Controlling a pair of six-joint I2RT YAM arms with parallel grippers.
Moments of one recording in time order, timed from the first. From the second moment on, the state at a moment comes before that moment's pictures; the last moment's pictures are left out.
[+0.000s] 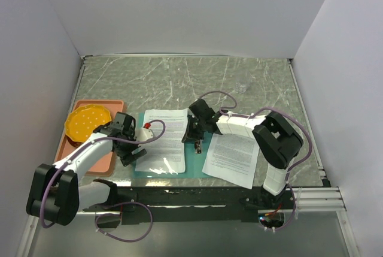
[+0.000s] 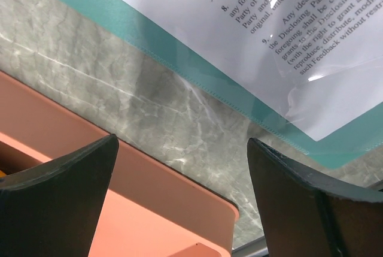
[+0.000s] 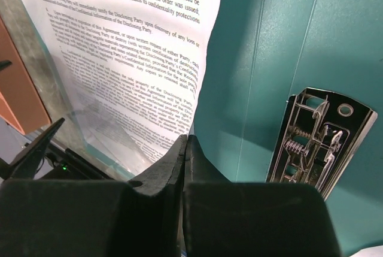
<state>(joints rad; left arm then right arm) -0.28 1.17 0.60 -0.69 0.05 0.75 0.75 1.80 1.04 -0.22 -0.24 0.91</state>
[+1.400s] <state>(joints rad) -0.23 1.35 0.76 -0.60 0.00 0.67 0.71 1.84 1.07 -0.17 -0.48 0.65</state>
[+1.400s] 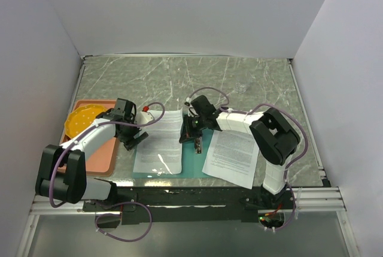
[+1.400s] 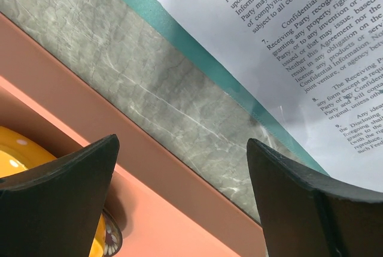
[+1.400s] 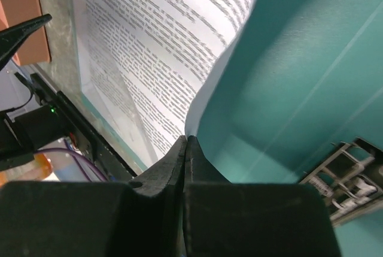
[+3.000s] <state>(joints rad) -0.23 1.38 0.78 -0.56 0.00 0.66 0.76 1.89 1.12 -0.20 -0.61 0.59</state>
